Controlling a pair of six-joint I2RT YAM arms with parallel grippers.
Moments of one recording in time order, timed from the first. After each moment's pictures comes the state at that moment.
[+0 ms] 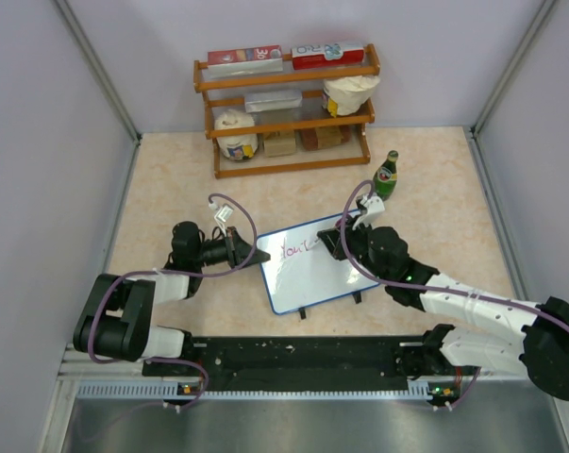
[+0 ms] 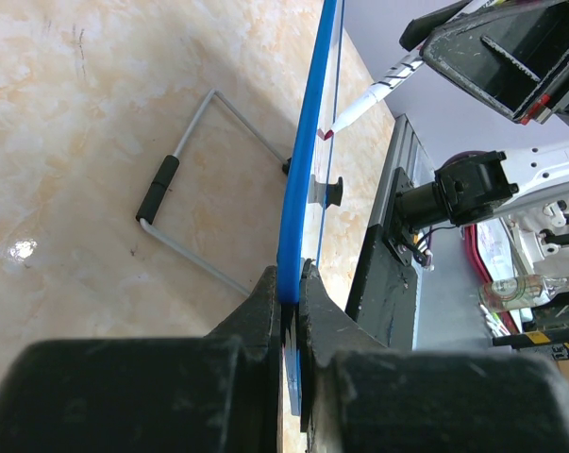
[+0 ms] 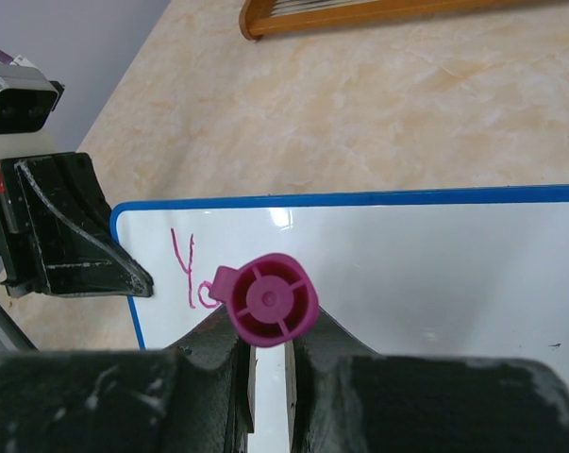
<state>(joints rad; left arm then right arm) -0.18 1.37 0.31 0.80 1.06 -0.64 0.83 1.07 0.52 0.35 0.19 0.52</state>
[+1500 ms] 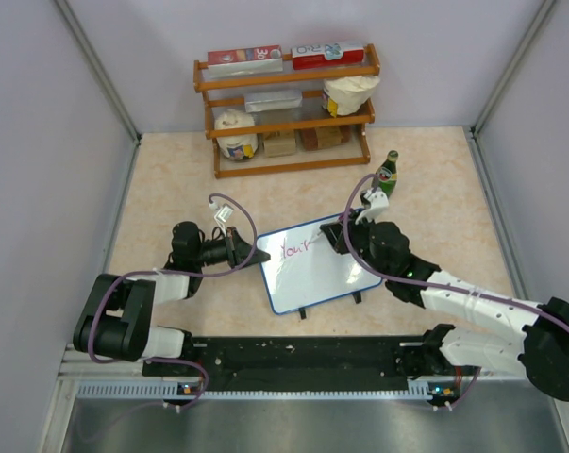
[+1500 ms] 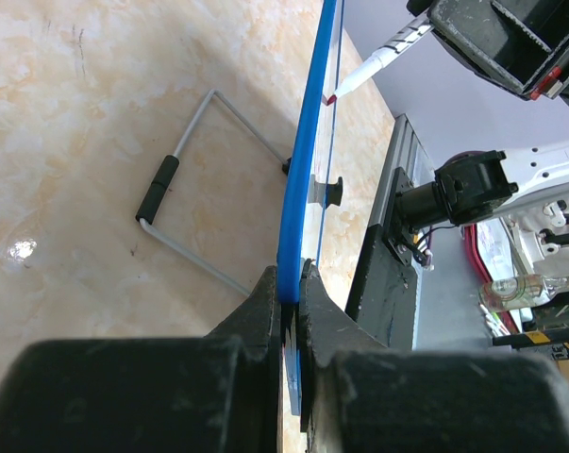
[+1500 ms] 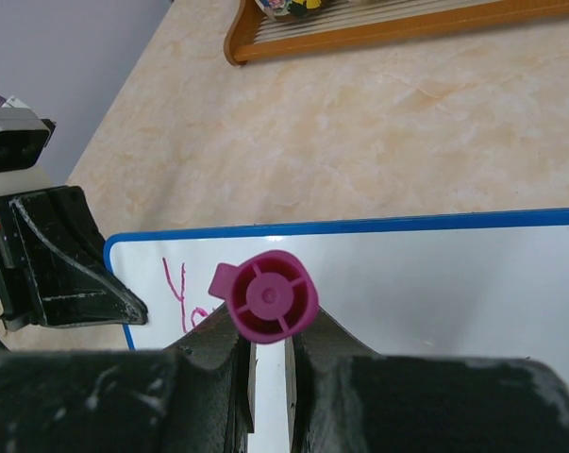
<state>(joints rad) -0.18 1.37 0.31 0.80 1.06 -0.64 0.81 1.08 0.56 0.33 0.22 0.53</state>
